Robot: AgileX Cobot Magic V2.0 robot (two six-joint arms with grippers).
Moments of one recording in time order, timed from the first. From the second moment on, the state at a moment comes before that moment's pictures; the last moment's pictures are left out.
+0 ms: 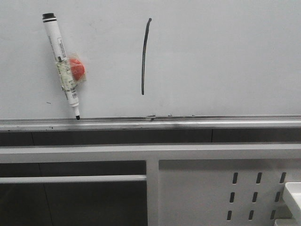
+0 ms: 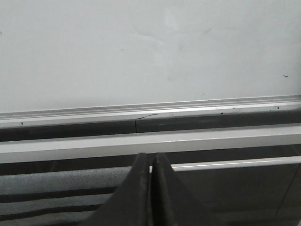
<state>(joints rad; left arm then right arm) -0.05 -0.01 0.00 -0.09 0.33 0.11 -0.11 -0.01 0.01 -0.01 0.29 0.02</state>
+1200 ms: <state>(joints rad) -0.05 -0.01 0.00 -0.09 0.33 0.11 -0.11 -0.01 0.01 -0.06 0.33 0.02</state>
